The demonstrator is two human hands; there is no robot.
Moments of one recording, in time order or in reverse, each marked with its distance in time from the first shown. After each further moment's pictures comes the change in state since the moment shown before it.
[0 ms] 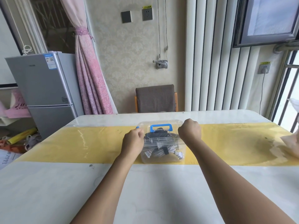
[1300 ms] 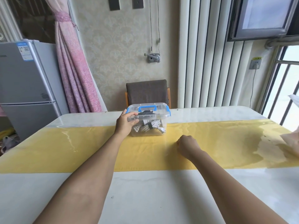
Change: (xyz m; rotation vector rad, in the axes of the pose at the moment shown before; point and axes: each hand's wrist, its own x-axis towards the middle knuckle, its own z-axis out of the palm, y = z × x) left_hand 0.130 -0.049 0.041 -0.251 -0.003 0.050; right_hand 0.030 0.059 0.064 -0.285 -0.344 -0.142
